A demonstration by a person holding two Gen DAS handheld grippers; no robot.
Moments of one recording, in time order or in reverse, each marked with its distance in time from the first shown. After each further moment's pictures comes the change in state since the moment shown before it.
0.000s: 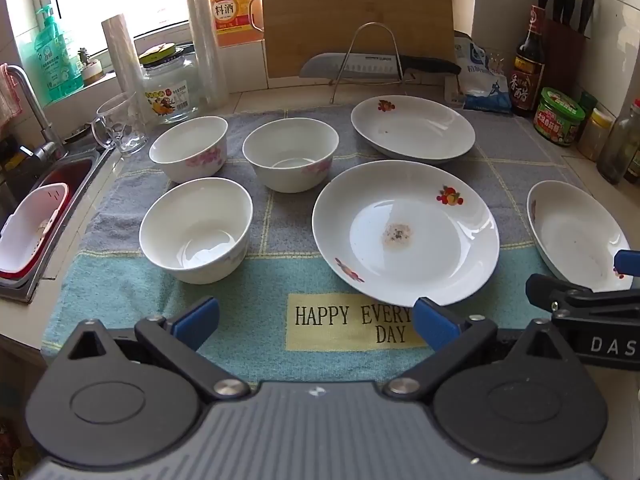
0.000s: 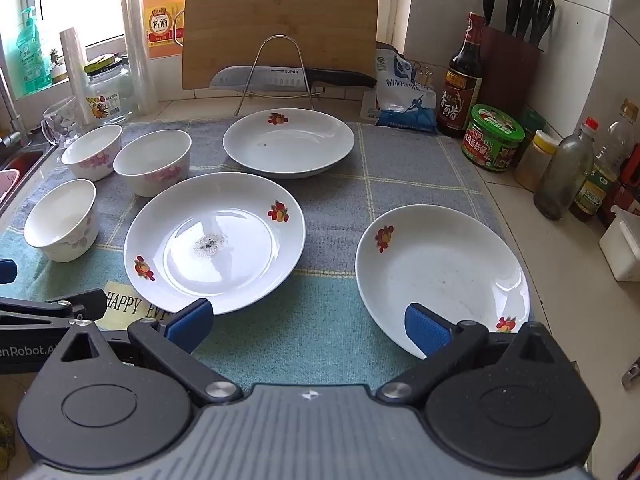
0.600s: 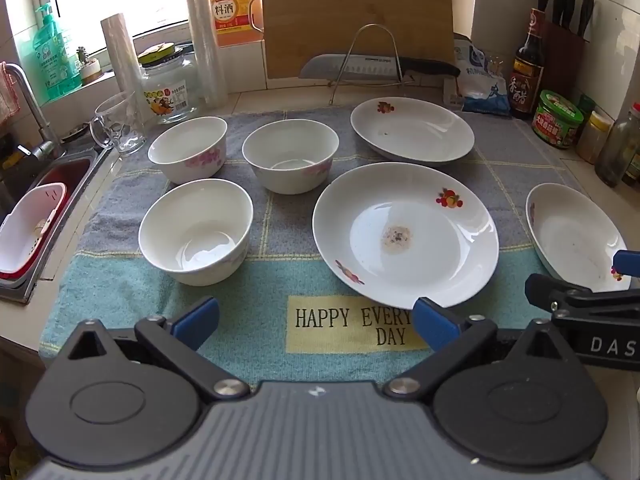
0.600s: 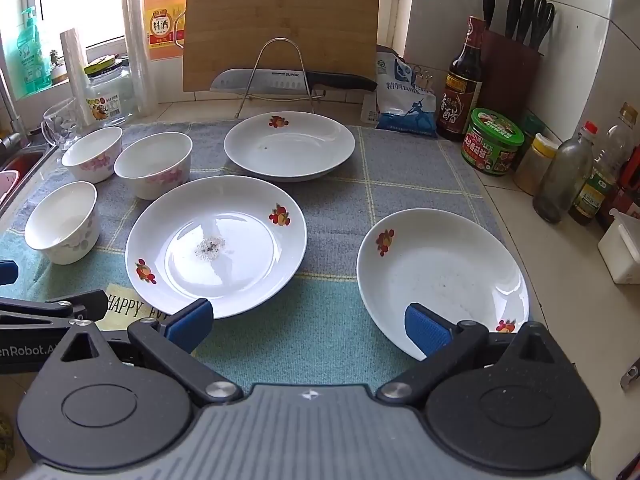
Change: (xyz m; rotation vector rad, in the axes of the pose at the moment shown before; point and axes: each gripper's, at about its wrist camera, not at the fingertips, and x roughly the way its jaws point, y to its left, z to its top) left arm 0.000 0.000 0.003 -0.002 0.004 -0.009; right arm -0.001 0.002 0.002 0.000 -0.001 -0.004
